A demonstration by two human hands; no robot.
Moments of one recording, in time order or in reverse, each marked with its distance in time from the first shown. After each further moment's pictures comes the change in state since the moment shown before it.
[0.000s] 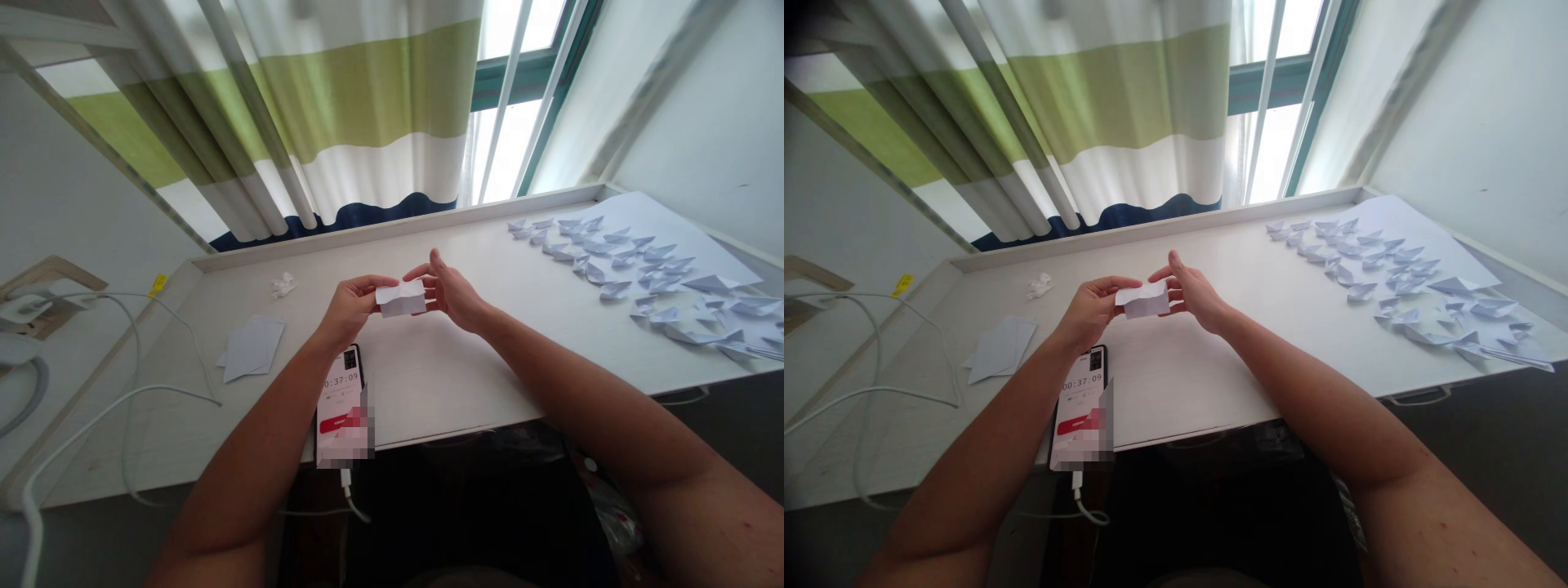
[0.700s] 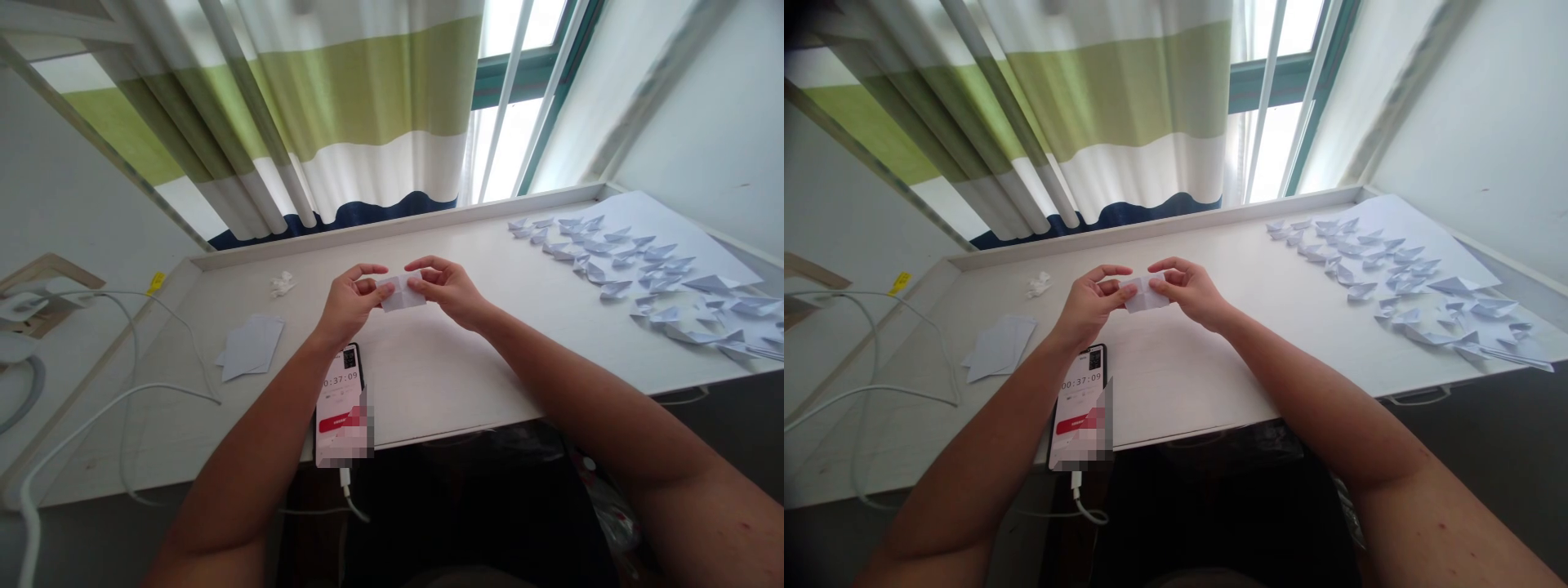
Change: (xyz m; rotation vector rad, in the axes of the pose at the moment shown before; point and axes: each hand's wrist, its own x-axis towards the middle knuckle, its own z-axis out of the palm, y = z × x) left_hand -0.002 0.008 0.004 0.032 0.054 0.050; right_hand 0.002 0.006 -0.002 0.007 -0.050 -0.188
